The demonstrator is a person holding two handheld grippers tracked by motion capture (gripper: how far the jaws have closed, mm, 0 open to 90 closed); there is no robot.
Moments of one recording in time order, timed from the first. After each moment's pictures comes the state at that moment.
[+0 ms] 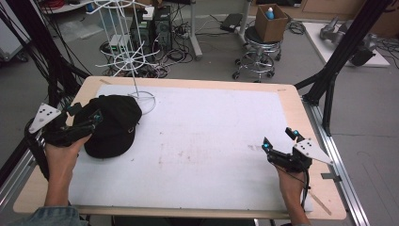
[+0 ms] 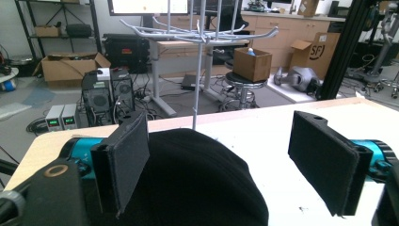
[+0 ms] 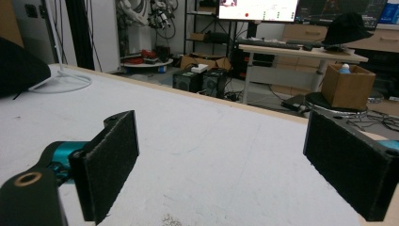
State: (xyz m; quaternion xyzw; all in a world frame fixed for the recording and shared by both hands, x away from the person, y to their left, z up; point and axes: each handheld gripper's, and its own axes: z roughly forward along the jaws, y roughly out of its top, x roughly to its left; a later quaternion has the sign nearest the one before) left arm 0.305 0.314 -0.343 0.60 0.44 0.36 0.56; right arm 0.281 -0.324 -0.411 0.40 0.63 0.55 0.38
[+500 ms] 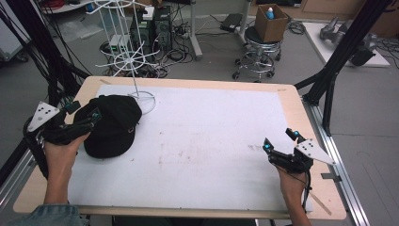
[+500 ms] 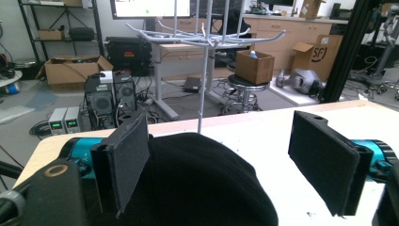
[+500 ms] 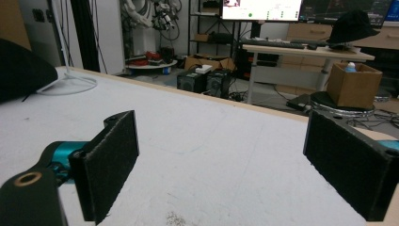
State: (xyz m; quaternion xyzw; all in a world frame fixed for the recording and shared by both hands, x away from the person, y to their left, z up) left arm 0.310 0.319 -0.344 0.60 0.44 0.36 0.56; right arm 0.280 -0.327 -0.412 0.40 0.63 0.55 0.37
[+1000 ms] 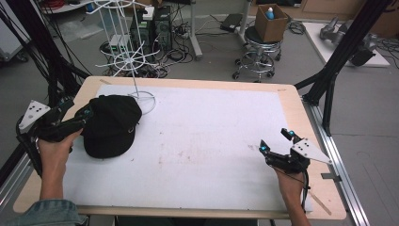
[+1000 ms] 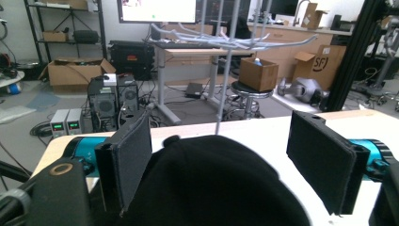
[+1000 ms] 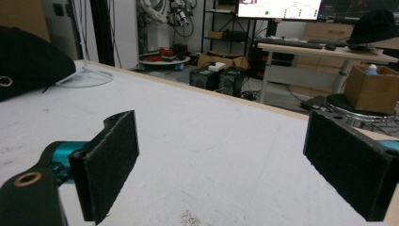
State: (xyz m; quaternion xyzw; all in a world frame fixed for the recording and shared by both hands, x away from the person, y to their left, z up) left arm 0.326 0.349 -0.355 0.59 0.44 0.36 0.57; right arm 0.281 -0.320 -0.412 0.37 0.65 0.56 0.35
